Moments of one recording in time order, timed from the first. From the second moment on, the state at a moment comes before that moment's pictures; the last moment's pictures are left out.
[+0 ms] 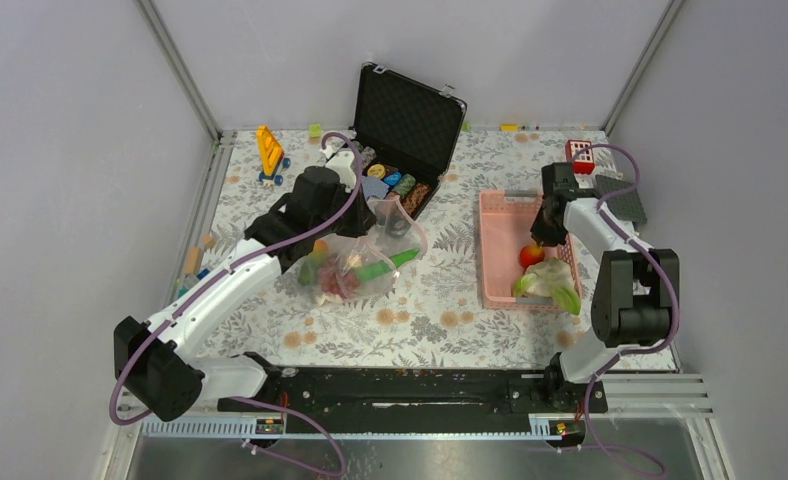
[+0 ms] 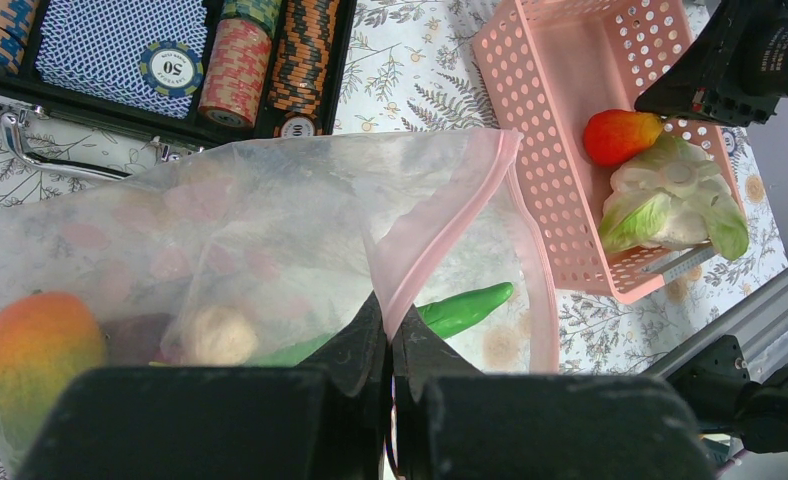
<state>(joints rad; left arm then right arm) -0.59 1.25 1.12 -0.42 0.07 -0.43 0.03 1.63 1.10 -0.63 0.23 0.49</state>
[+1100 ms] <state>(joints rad) -0.59 1.25 1.12 -0.42 0.07 -0.44 0.05 1.64 1.06 -0.62 0.14 0.49</state>
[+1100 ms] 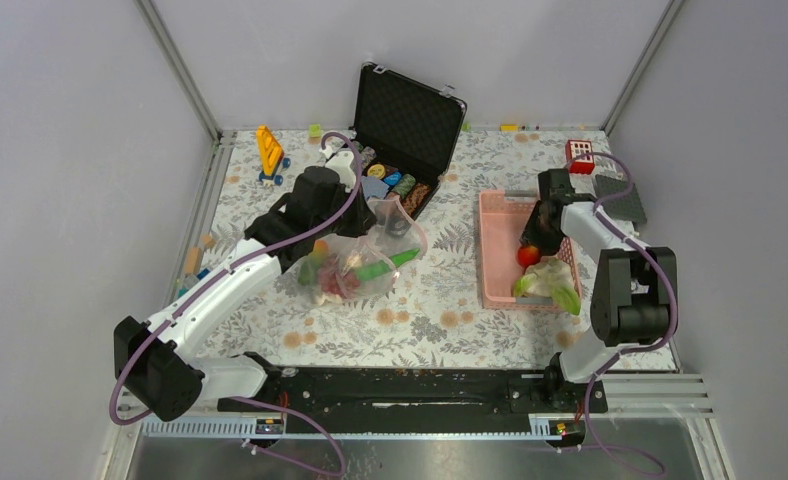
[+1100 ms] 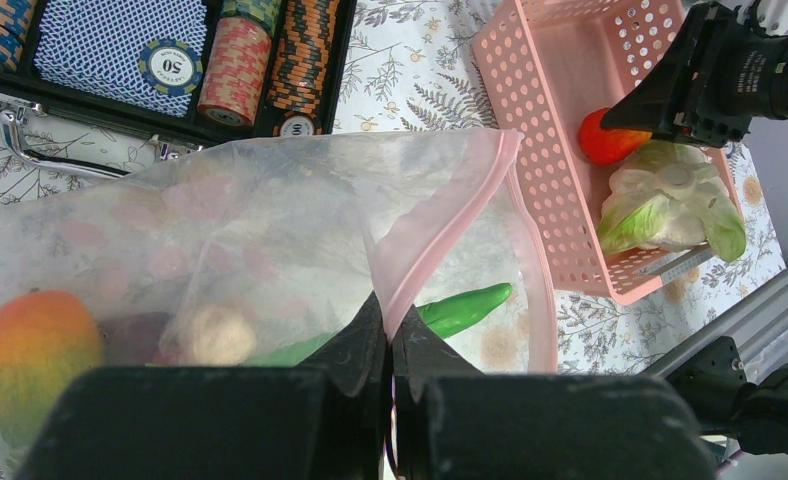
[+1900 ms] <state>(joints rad) -0.59 1.24 1.12 -0.42 0.07 -0.44 0.42 1.12 1.09 -0.45 -0.29 0.47</state>
